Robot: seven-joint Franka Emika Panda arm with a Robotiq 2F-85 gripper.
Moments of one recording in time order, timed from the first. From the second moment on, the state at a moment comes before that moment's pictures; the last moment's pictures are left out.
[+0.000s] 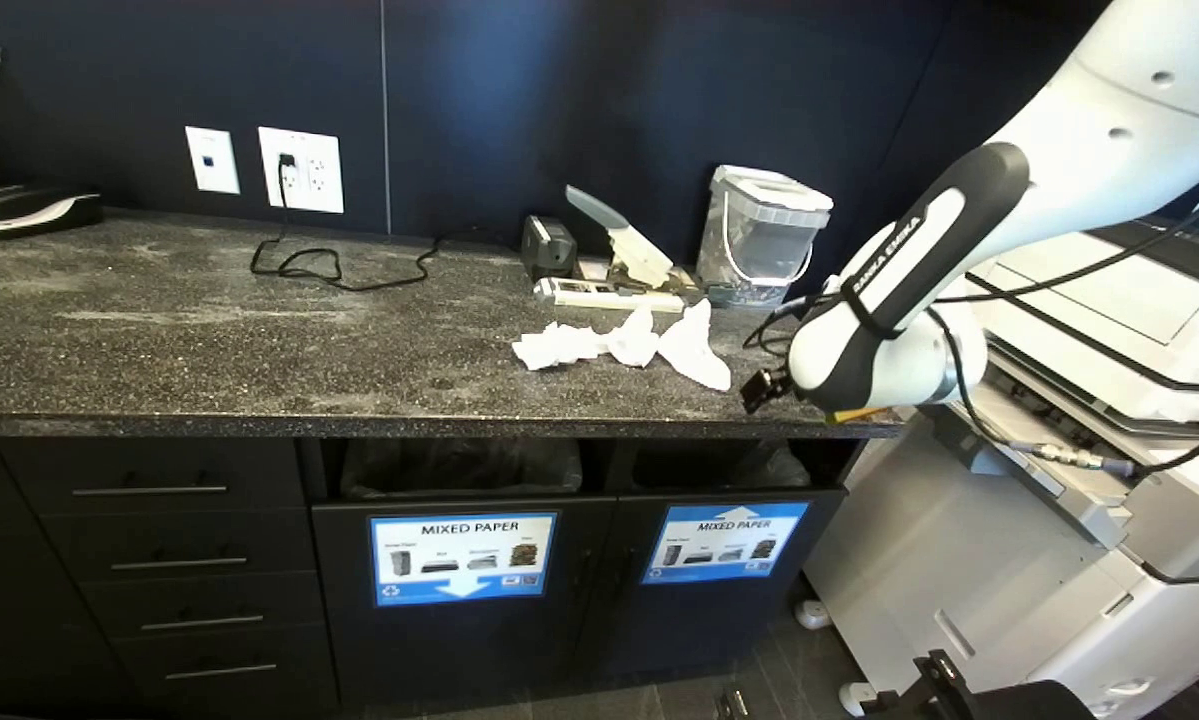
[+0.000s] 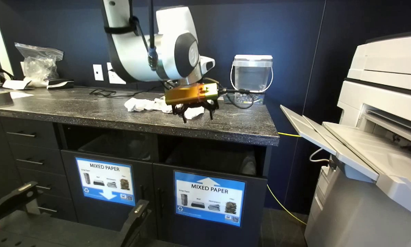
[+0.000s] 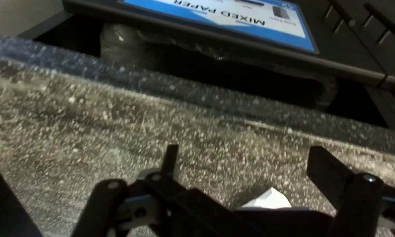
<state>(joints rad) -0.06 0.45 -0.11 -2.37 -0.19 3.28 -0.20</state>
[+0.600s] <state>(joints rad) -0.31 0.38 0.23 -2.16 -0.05 2.90 -0.27</state>
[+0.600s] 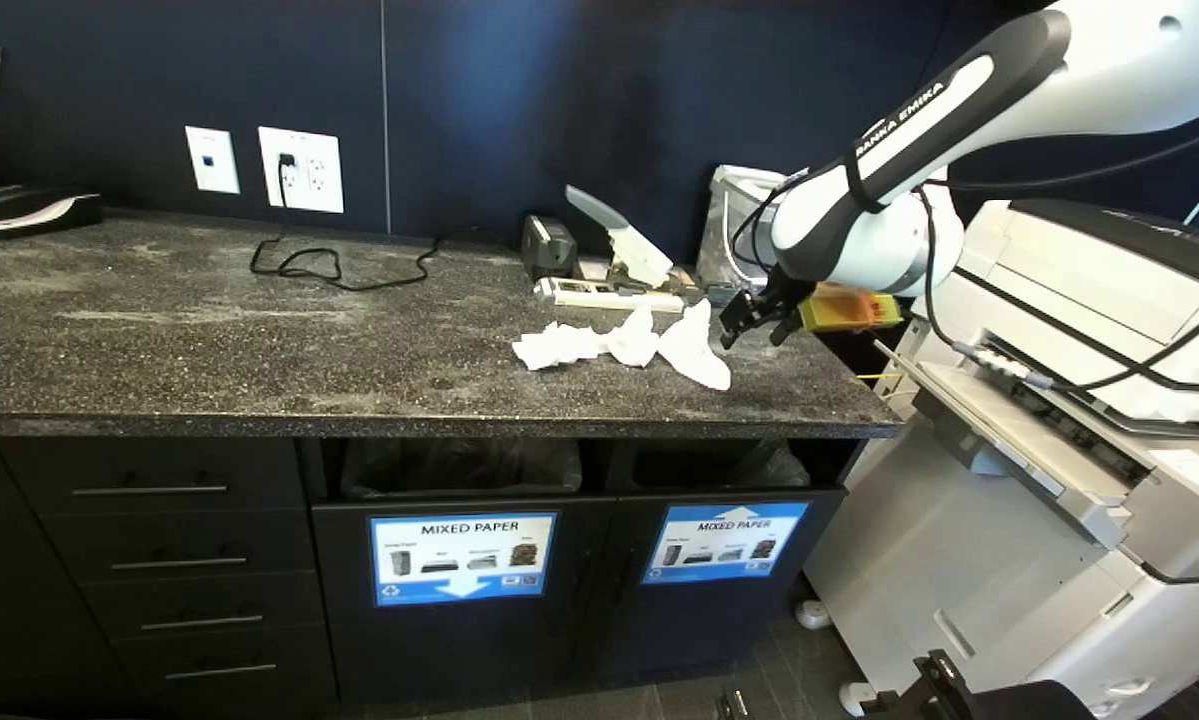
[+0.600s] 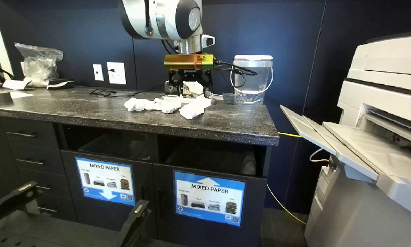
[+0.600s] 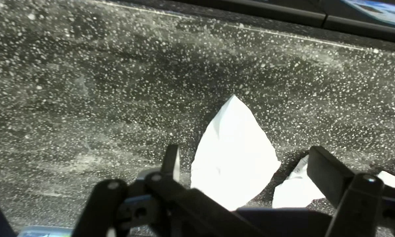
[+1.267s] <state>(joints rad) -0.27 0.64 0.21 -1.81 0.01 2.78 -0.32</state>
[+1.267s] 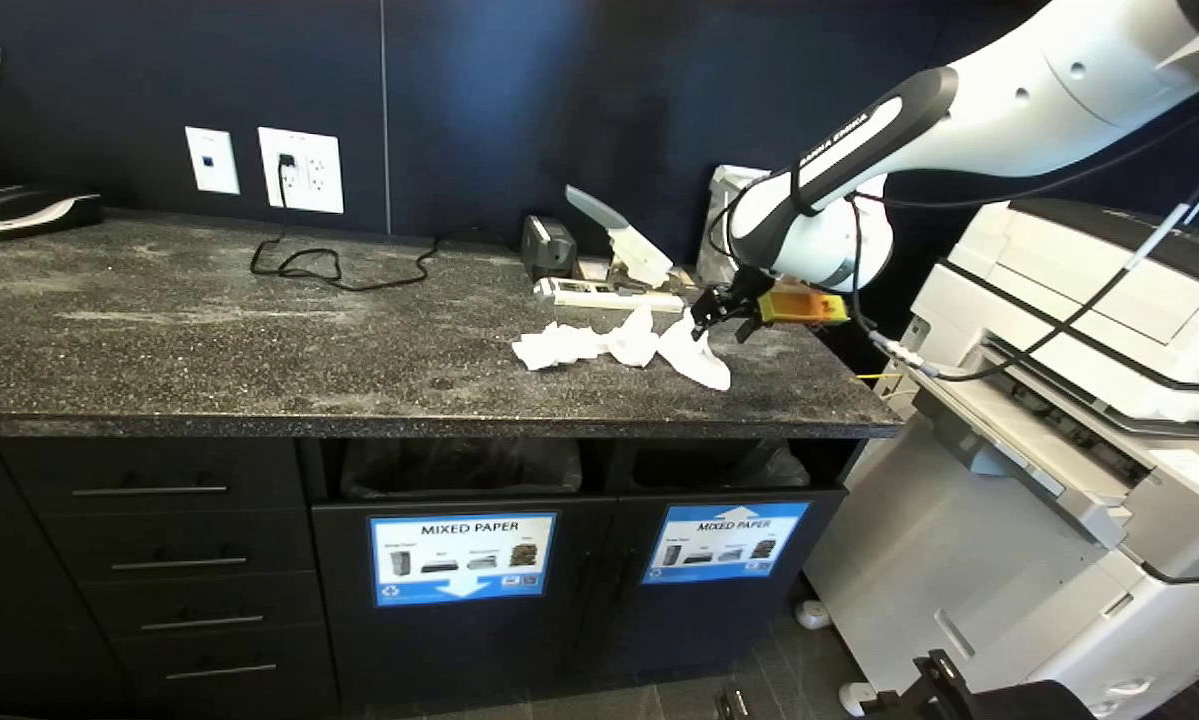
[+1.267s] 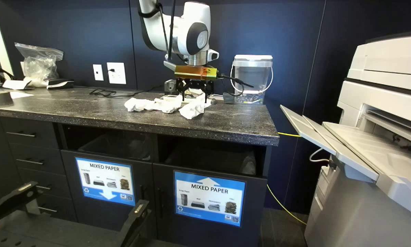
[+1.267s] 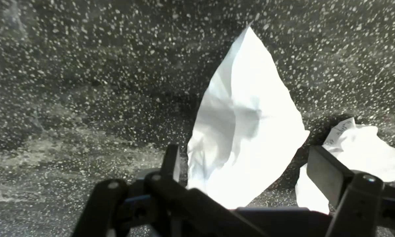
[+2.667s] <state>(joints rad) -0.05 0.84 0.03 -1.56 -0.09 2.70 -0.26</state>
